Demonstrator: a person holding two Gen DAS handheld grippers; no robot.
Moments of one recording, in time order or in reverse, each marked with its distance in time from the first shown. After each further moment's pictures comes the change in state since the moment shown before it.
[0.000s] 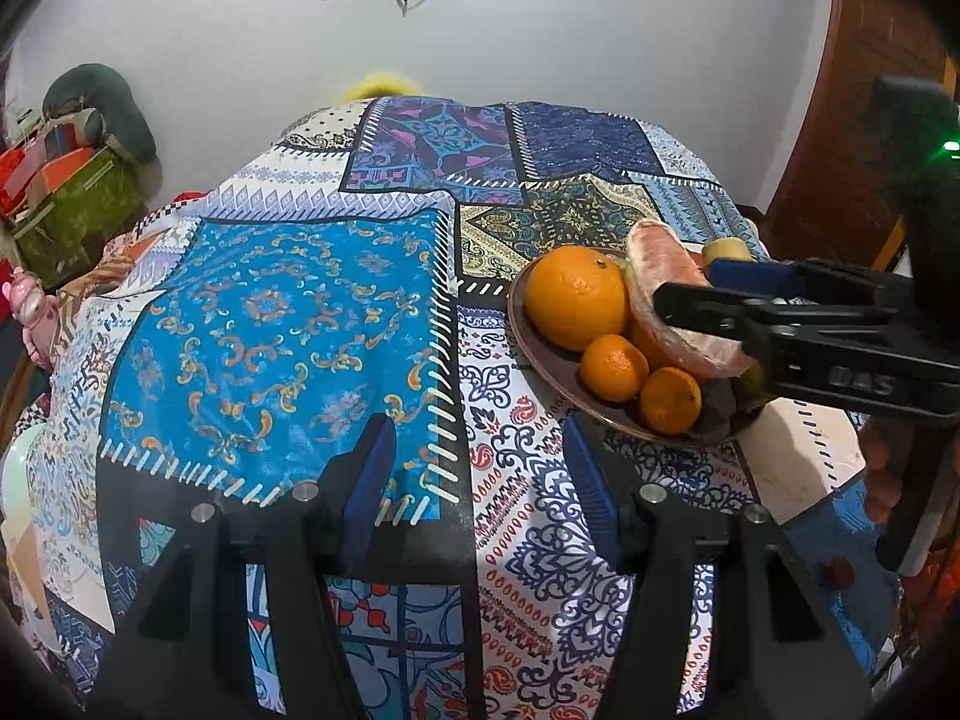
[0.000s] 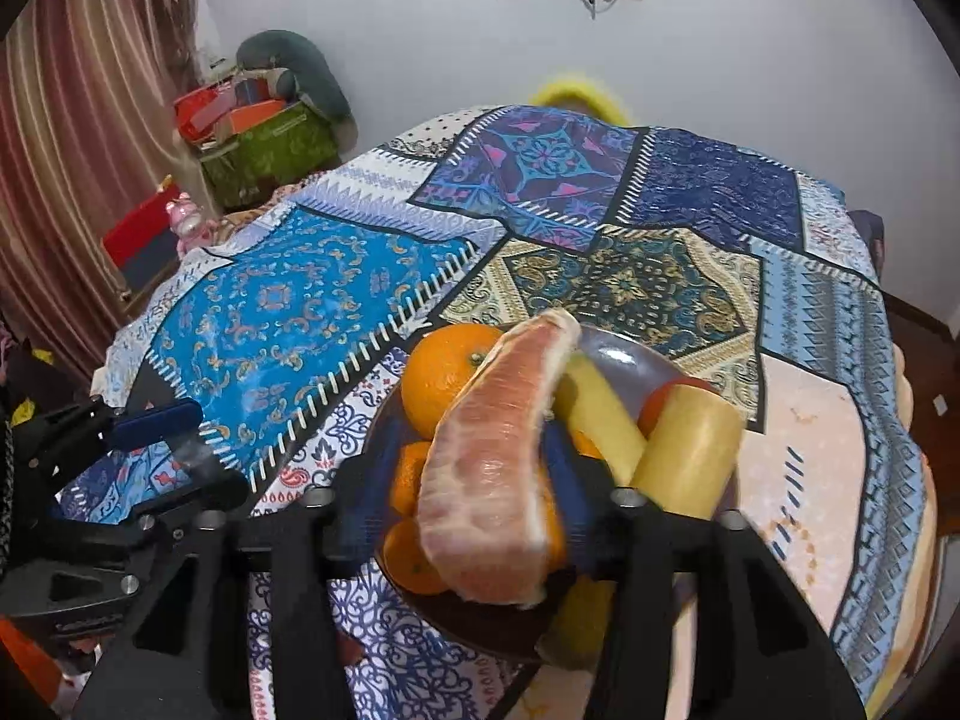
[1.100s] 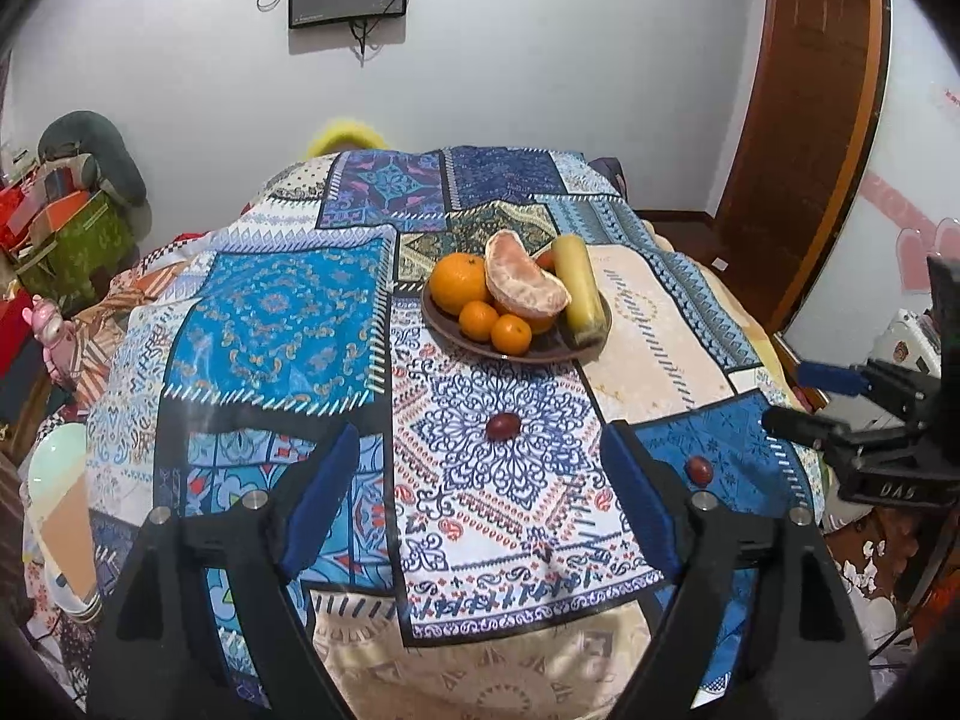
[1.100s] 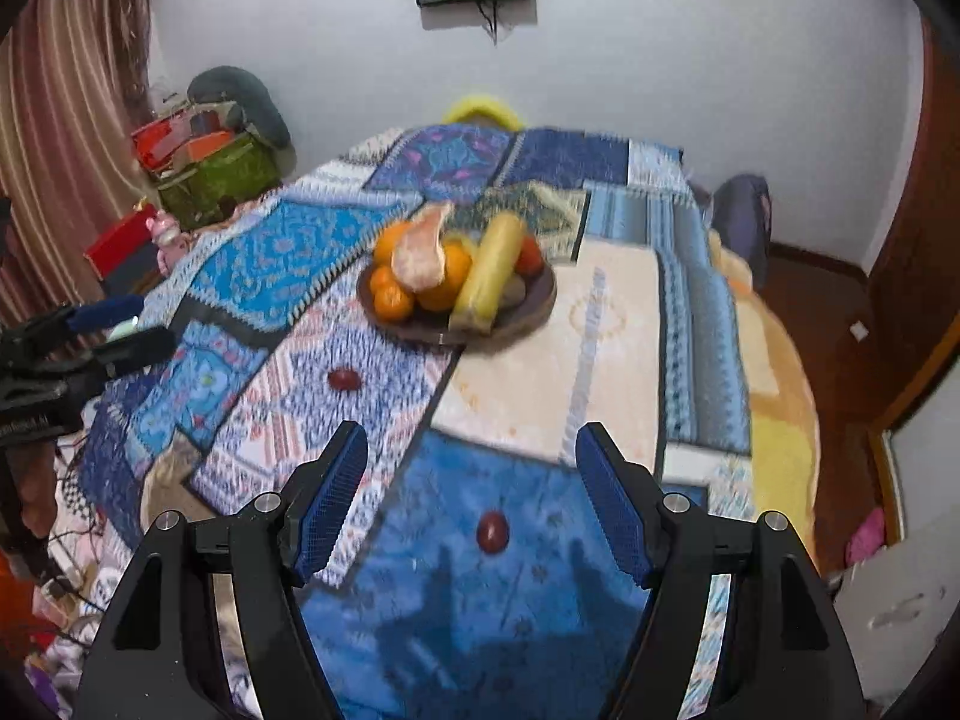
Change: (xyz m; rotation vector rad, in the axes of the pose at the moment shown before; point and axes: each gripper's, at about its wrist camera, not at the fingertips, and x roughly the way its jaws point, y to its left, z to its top) left arm -0.138 -0.054 -0.054 0.077 -0.074 -0.052; right arm -0.159 0.002 -0.122 0.118 -0.030 -0.159
